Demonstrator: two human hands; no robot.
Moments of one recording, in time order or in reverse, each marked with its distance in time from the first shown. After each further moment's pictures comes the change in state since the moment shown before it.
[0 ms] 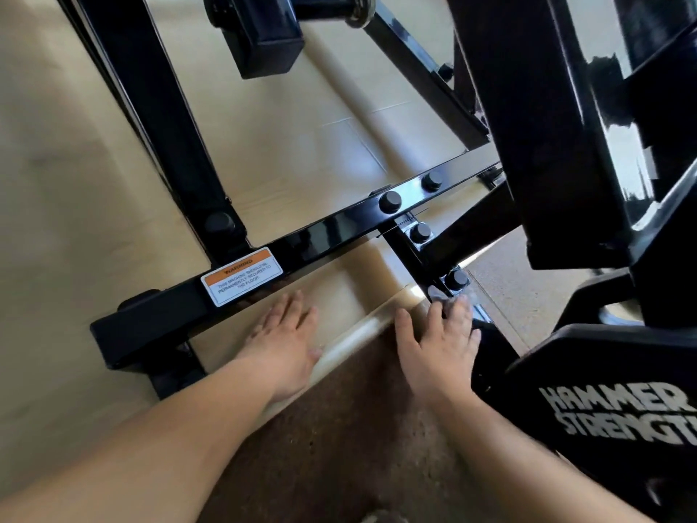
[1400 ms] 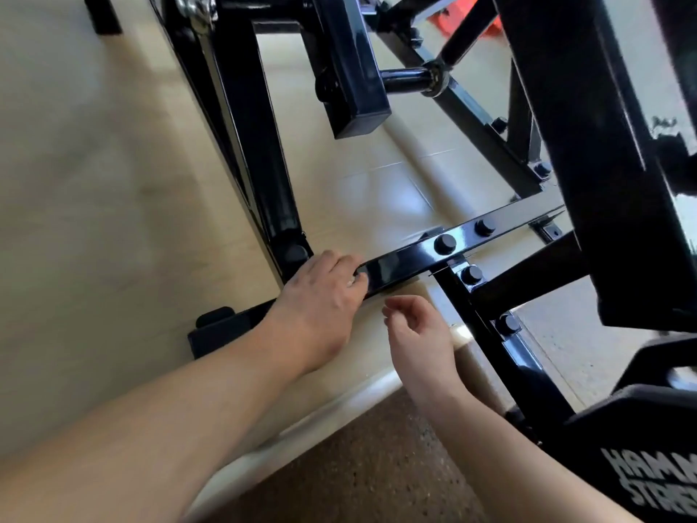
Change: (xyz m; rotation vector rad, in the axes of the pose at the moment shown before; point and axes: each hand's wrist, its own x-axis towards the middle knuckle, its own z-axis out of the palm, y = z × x) left_hand -0.038 -0.014 -0.096 0.172 0.702 0.252; right_hand -0.028 -0.119 -0.030 0.859 -0.077 -0.151
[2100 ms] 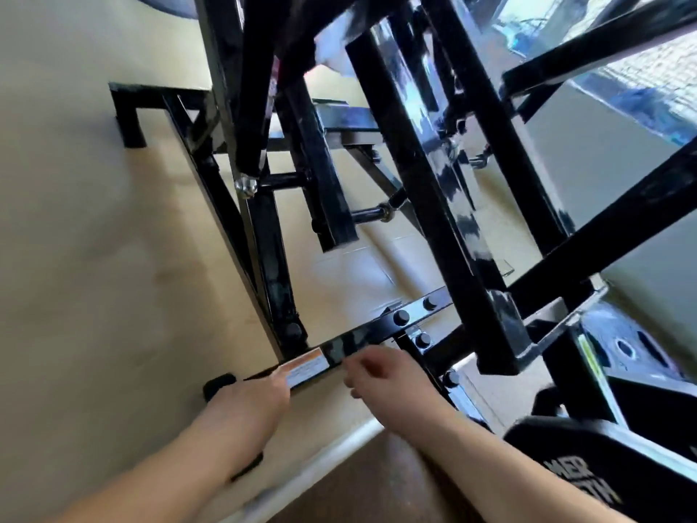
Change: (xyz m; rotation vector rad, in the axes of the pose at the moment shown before) left_hand -0.055 -0.114 0.142 -0.036 -0.382 -0.048; right_hand -0.076 -0.130 -0.050 -0.342 -0.327 -0.124
